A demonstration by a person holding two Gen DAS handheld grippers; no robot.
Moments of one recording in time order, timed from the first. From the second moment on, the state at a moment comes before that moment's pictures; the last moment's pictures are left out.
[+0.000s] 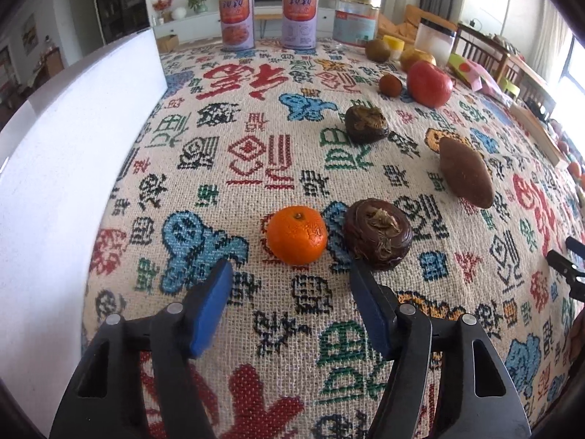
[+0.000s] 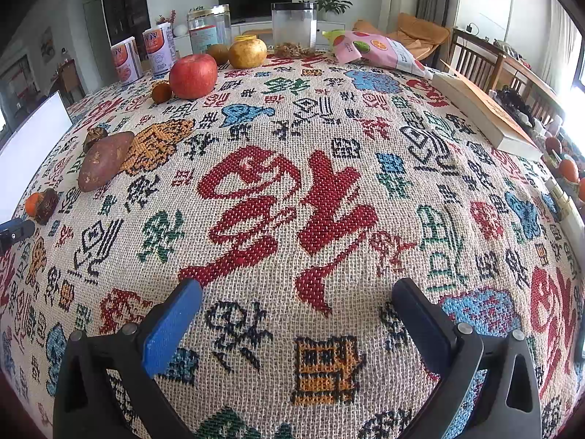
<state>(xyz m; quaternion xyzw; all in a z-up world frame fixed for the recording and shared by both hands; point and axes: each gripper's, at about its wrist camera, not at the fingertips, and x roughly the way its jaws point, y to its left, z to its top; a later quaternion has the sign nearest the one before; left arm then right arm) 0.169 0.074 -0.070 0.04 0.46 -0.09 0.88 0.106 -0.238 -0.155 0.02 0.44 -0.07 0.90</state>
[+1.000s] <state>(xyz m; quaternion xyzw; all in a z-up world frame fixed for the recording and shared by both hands) 0.026 0.144 0.065 -0.15 0.38 -0.14 0.90 0.268 -0.100 -0.130 0.11 0.59 0.10 0.80</state>
